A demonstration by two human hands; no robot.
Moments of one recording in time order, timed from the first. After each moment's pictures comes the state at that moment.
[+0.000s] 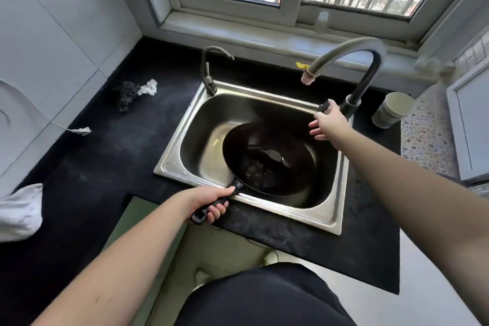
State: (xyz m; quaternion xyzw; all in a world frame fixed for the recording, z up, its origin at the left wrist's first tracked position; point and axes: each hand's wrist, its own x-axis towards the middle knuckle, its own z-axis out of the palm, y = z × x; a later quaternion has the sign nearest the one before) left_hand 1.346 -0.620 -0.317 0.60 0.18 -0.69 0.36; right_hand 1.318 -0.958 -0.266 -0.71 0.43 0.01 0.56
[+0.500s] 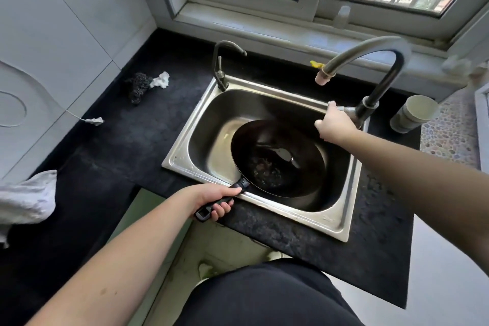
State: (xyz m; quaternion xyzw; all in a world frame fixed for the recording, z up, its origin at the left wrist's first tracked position) left_hand 1.347 -0.620 -0.318 0.59 0.17 -0.70 0.36; right_hand 1.344 -0.962 -0.290 -0.89 0.35 0.10 0.27
